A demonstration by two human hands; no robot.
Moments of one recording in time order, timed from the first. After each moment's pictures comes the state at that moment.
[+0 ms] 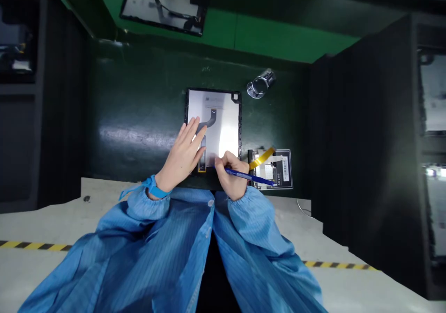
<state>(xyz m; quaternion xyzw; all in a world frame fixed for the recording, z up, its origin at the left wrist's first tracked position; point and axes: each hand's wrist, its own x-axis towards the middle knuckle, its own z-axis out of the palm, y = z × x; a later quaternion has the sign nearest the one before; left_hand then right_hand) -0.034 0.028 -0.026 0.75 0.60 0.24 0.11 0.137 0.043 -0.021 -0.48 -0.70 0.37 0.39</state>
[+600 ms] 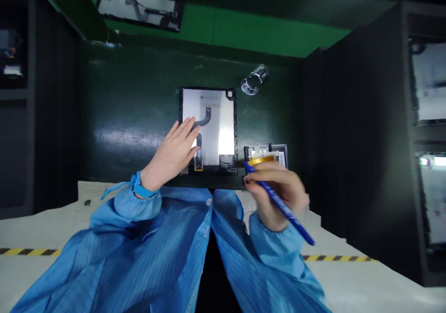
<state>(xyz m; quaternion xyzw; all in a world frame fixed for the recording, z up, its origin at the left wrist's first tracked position) -0.046 0.035 0.011 0.79 0.59 0.12 0.13 0.184 0.027 0.039 -0.39 -0.68 0.33 0.53</state>
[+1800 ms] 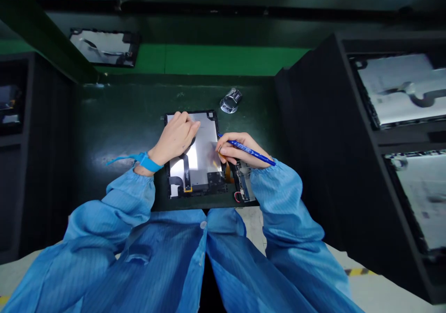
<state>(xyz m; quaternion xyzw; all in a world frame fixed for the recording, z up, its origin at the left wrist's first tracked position) -0.041 0.138 0.013 0.81 0.56 0.14 0.10 0.192 0.161 0.013 -0.21 -0.58 0.75 0.24</state>
